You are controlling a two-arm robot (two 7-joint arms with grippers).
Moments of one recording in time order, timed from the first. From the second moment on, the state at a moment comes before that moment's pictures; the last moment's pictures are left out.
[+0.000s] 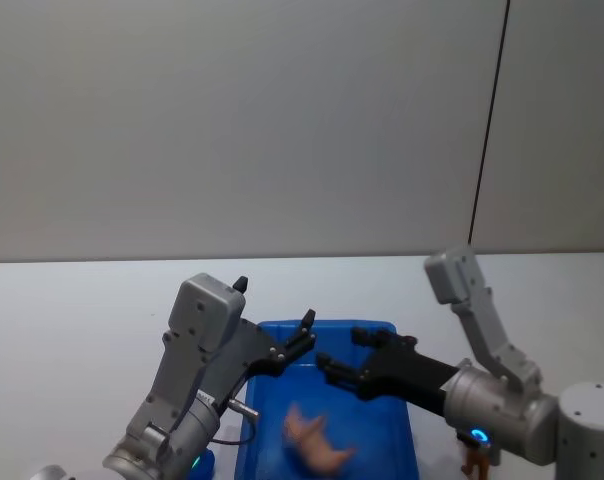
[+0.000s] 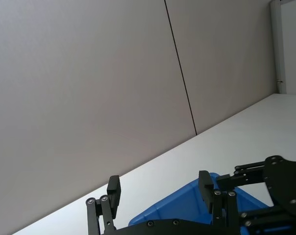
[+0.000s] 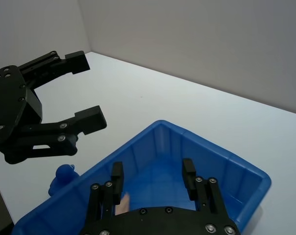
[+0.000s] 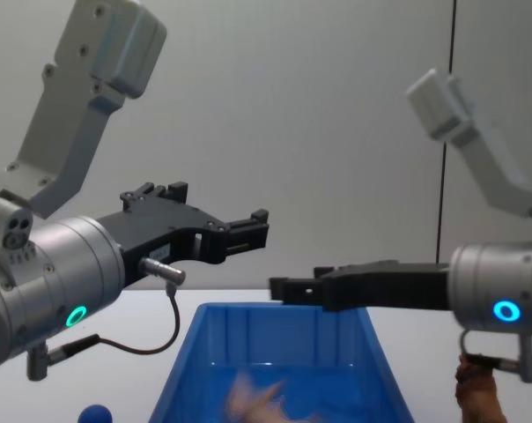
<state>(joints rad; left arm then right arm) -0.24 0.38 0.45 -1.63 -0.20 0.01 -0.01 0.37 0.14 -0.34 -1.38 0.22 0.33 0.53</state>
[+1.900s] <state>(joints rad) -0.24 0.38 0.45 -1.63 -0.20 0.01 -0.01 0.07 0.37 -0.22 -1.61 0.39 0.33 0.29</state>
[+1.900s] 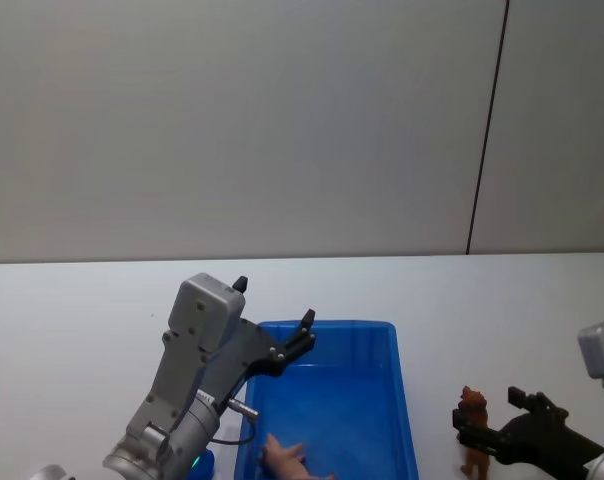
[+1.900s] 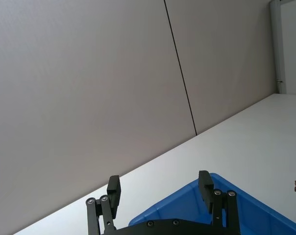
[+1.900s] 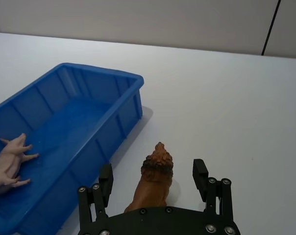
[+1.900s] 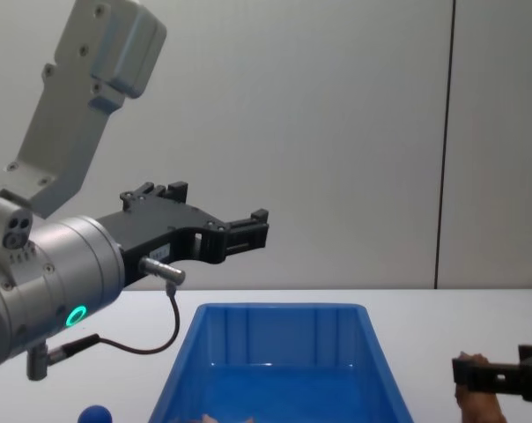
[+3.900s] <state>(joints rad) -0.24 0.38 0.45 -1.63 -0.20 0.01 -0.01 0.35 0.21 -0.30 -1.42 0.39 0.35 0.44</state>
